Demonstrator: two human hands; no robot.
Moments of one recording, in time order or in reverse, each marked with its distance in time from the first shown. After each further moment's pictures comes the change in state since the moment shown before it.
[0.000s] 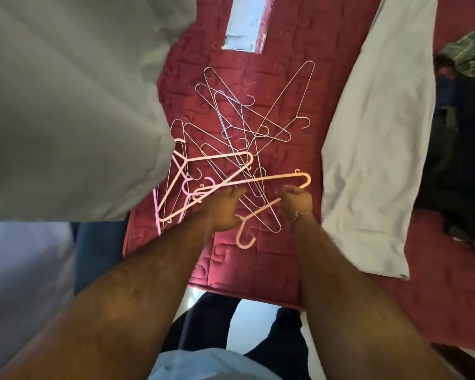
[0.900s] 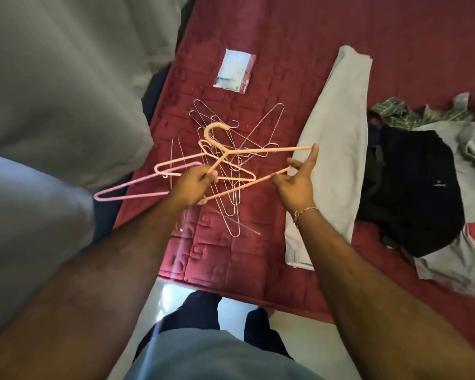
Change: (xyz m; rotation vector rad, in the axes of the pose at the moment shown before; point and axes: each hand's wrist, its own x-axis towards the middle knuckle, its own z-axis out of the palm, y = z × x) left_hand -0.070 0.024 -0.062 -0.658 0.459 0.025; right_hand -0.134 -0.087 -0.077 -0.216 0.006 -0.771
